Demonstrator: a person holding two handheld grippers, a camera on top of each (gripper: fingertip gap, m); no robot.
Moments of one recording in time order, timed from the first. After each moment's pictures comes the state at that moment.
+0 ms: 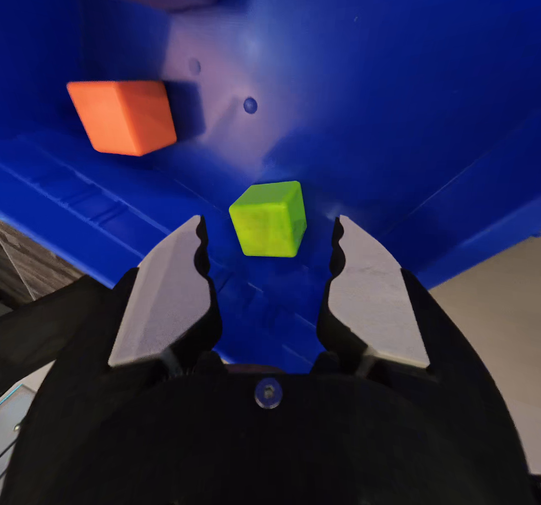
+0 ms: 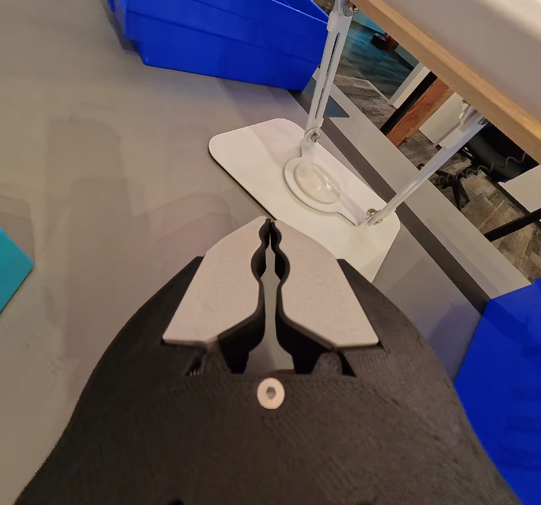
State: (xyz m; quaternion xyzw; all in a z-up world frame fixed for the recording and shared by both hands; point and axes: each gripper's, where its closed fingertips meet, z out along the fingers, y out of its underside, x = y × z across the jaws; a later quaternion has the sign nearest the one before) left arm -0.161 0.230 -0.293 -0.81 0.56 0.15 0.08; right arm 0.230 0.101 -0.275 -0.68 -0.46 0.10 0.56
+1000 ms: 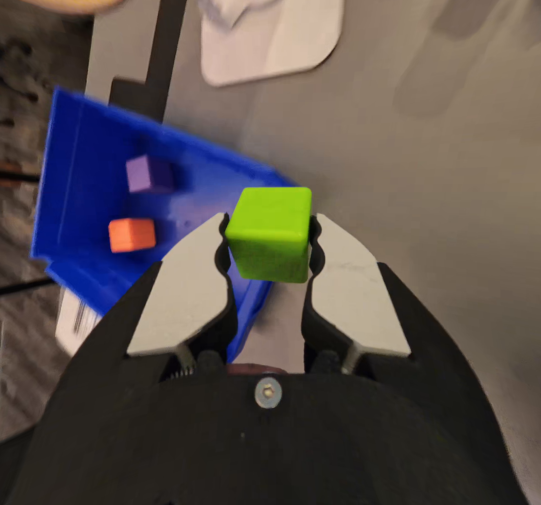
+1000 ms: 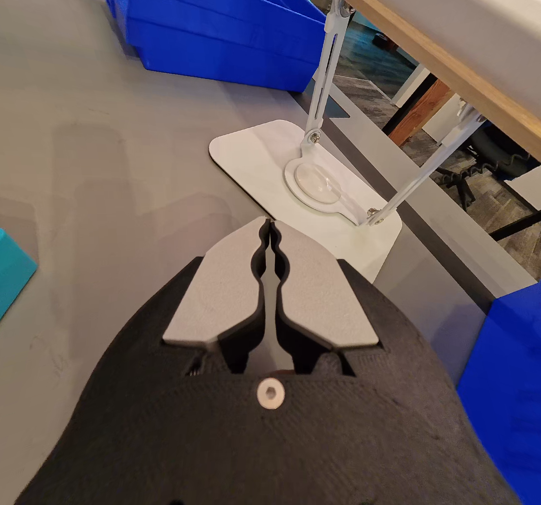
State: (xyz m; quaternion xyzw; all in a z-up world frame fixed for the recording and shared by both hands) left arm -0.058 0.111 -0.210 -0.72 0.62 0.00 0.30; right arm 0.230 0.102 -0.273 -0.69 -0.45 0.11 0.56
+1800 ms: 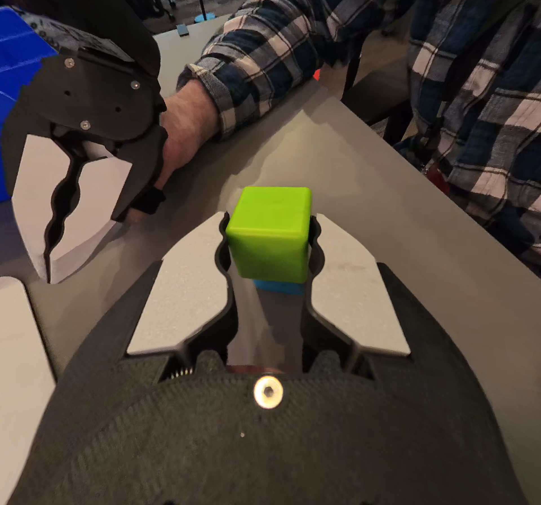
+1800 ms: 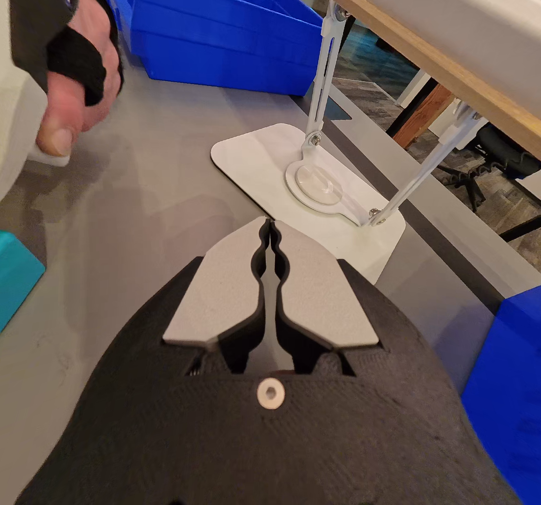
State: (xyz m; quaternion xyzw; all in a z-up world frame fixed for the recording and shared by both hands) left arm 0.195 -0.046 -0.258 -0.42 0.75 -0.43 0.28; right arm 0.231 0.102 -0.271 -0.69 -0.45 0.12 0.56
